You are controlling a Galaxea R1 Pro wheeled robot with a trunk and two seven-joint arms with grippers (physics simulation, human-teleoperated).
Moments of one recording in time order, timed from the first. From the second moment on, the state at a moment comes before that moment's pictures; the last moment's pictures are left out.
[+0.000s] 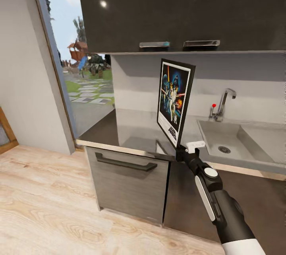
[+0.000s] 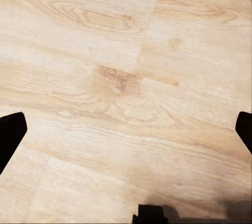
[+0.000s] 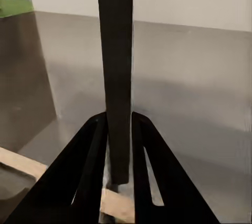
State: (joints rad) left arm 0.11 0.06 0.08 -0.62 0.00 -0.24 0.00; right arm -0.47 0.01 0.07 -1.39 0.00 0.38 0.08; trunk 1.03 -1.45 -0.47
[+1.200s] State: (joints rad) left arm 0.11 0.06 0.08 -0.62 0.00 -0.24 0.00; right arm -0.47 0.01 0.14 -1.39 0.00 0.38 0.08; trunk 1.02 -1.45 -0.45
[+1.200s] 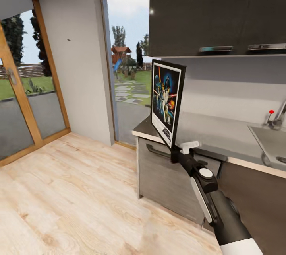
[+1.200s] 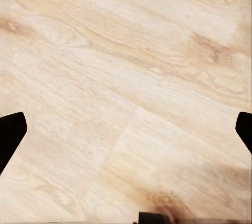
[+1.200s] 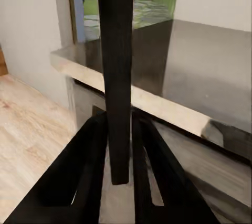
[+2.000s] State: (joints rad) left arm 0.11 0.06 0.08 -0.62 0.00 -0.24 0.00; right arm -0.47 0.01 0.21 -1.38 0.00 0.38 0.23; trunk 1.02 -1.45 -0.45
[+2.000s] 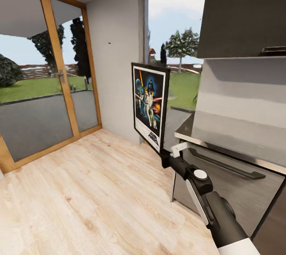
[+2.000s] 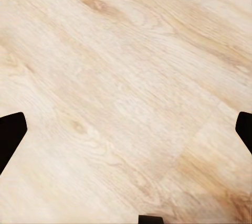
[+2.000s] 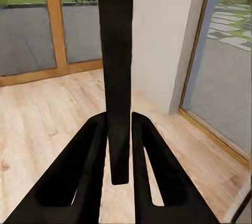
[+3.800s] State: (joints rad) left arm 0.11 0.06 0.08 -0.62 0.00 -0.24 0.00; right arm -0.47 -0.06 0.08 -1.33 -0.04 0.37 0.61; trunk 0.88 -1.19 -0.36
